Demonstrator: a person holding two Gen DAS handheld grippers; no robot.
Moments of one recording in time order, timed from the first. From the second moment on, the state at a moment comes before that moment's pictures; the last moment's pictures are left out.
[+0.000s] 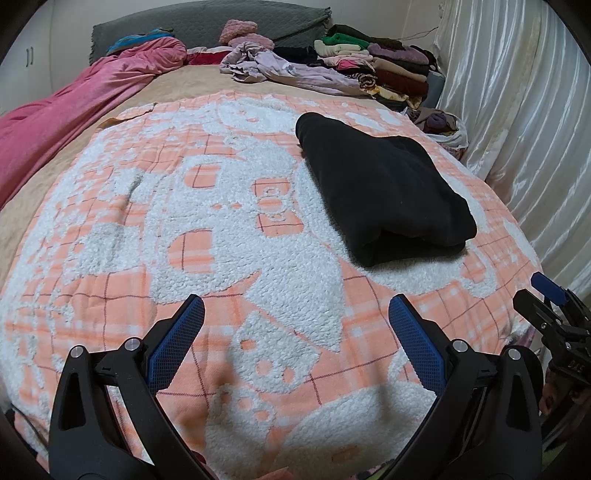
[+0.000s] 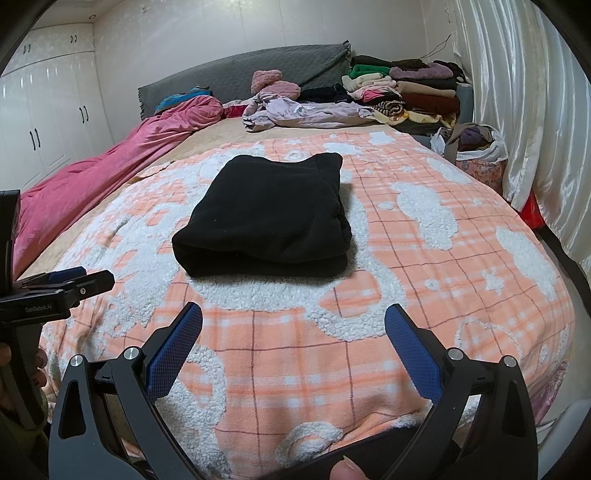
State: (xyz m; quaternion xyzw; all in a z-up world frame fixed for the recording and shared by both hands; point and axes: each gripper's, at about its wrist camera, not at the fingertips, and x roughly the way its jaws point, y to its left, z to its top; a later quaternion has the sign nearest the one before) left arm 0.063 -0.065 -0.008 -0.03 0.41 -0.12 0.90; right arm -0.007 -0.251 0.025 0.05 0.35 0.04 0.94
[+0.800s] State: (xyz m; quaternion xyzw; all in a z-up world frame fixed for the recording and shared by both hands) left arm 0.062 -0.053 -0.009 -0.04 0.43 -0.12 0.89; right arm -0.009 -0.259 0.025 0.06 0.35 0.02 0.94
